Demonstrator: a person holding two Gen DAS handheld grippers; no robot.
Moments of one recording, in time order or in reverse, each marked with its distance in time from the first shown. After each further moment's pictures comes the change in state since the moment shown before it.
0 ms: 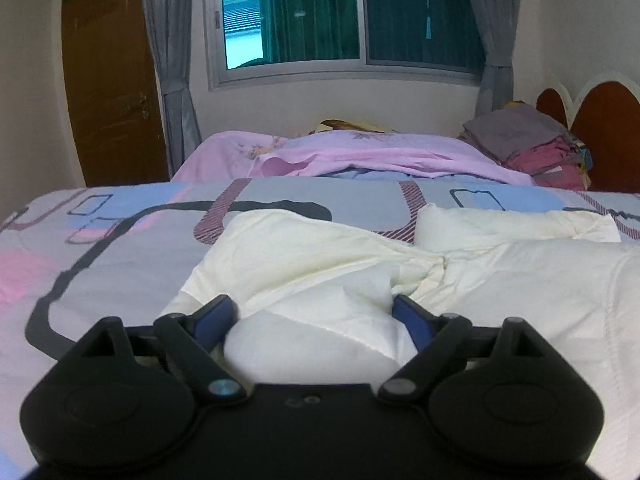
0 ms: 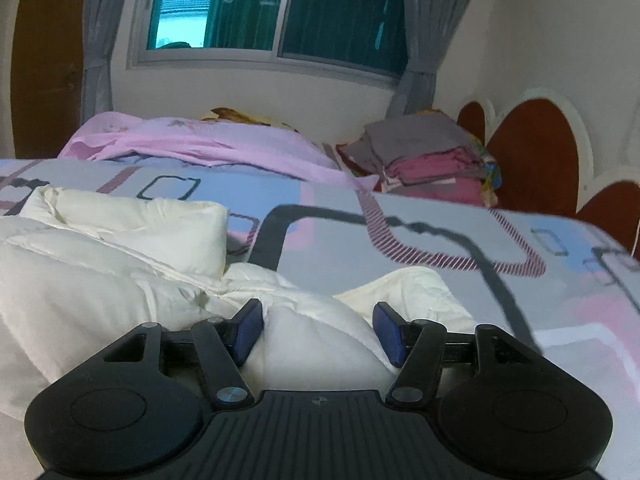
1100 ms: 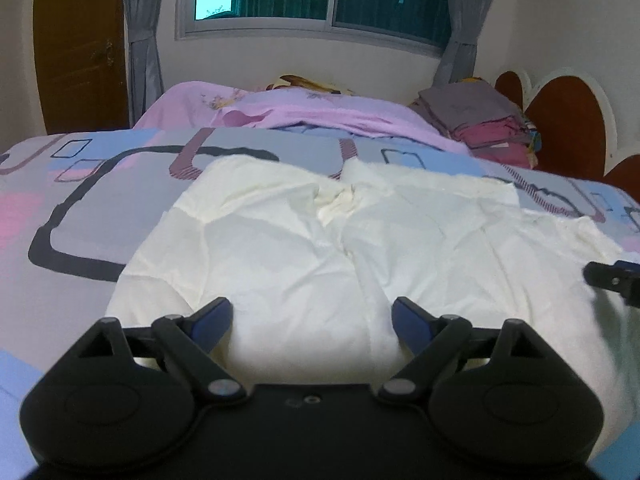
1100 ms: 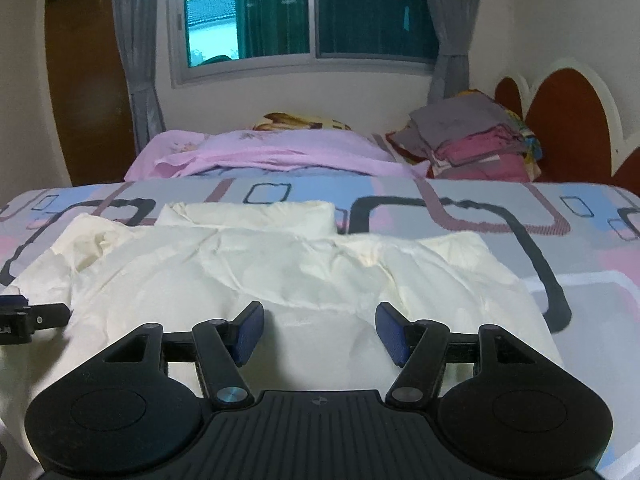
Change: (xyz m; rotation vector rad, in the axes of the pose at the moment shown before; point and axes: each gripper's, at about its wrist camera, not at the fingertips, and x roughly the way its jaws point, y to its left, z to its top) left arm -0.080 0.001 -0.014 -0.041 0.167 -0.165; right arm -0.125 0.037 -0.004 0.069 0.039 0.168
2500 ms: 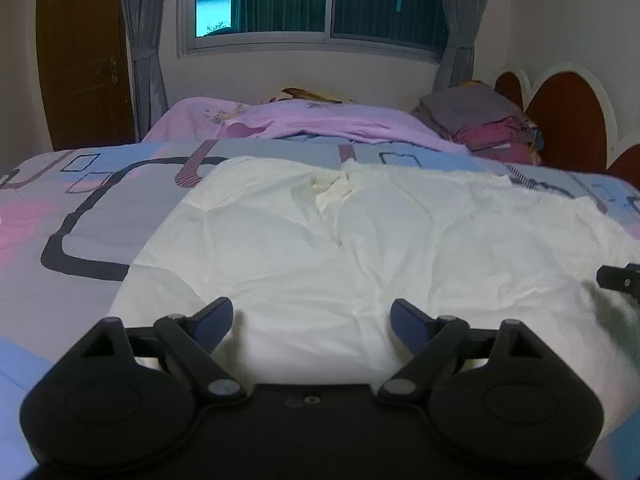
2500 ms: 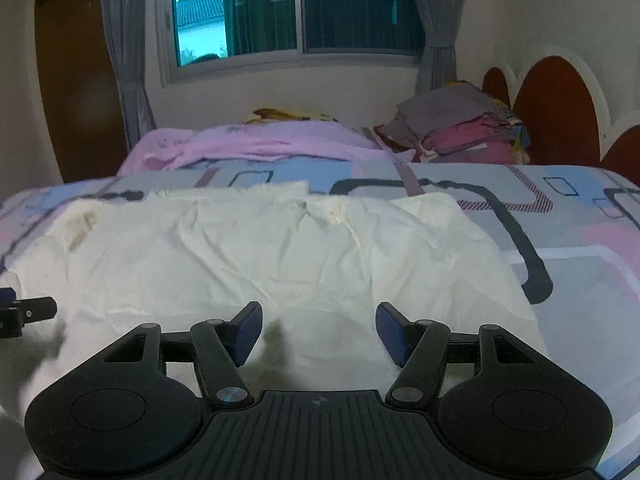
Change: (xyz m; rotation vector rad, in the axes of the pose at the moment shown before) left arm -0.017 -0.011 -0.011 0.025 -0.049 0.024; right arm -0.016 -0.018 -0.018 0.038 -0.012 -0.003
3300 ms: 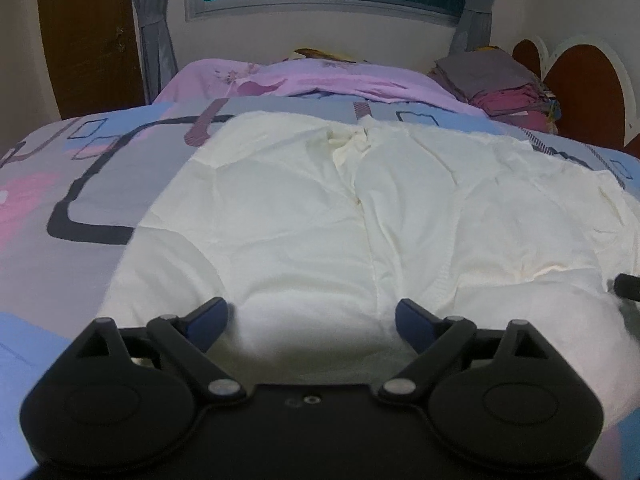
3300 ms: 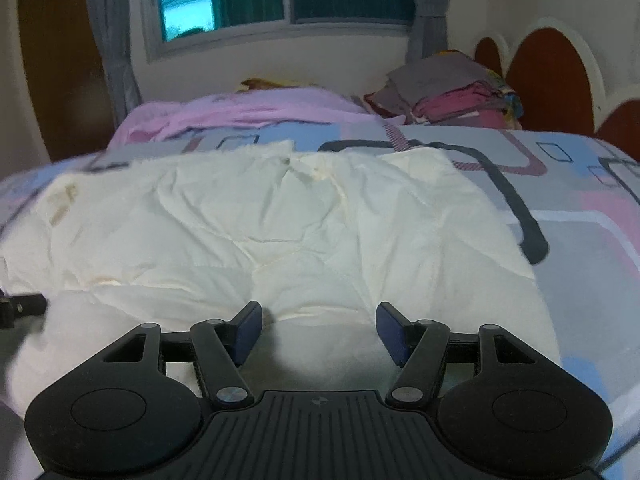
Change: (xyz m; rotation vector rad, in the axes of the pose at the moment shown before) left arm 0.011 0.003 -0.002 -0.005 0.126 0.050; right arm 0.002 -0.011 -0.010 0.035 0.093 -0.037
